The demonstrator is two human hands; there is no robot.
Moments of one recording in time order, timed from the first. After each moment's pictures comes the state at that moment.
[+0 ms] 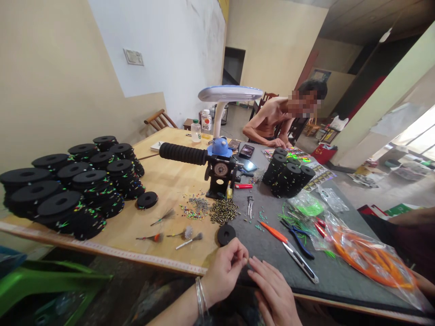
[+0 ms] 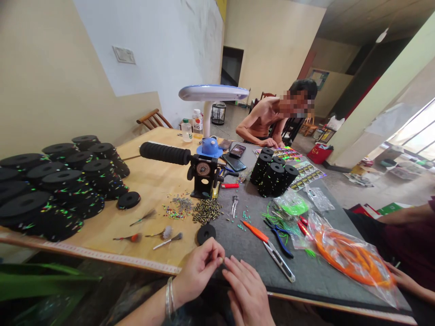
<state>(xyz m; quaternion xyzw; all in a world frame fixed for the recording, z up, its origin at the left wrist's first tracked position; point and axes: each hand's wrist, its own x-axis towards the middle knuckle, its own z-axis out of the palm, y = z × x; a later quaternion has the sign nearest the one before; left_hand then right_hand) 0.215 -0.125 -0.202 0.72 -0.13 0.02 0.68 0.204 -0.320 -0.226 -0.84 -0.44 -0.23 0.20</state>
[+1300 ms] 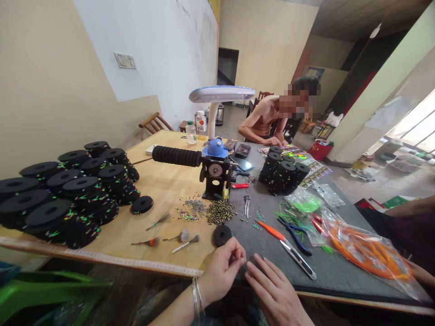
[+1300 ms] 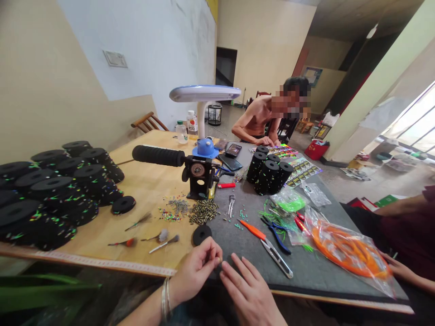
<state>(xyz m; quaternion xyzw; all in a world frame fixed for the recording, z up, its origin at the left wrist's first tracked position) 0.218 -0.123 -0.201 0.74 -0.12 -0.02 0.66 0.211 -0.336 -0.222 -0.83 -0.51 -0.22 0.02</state>
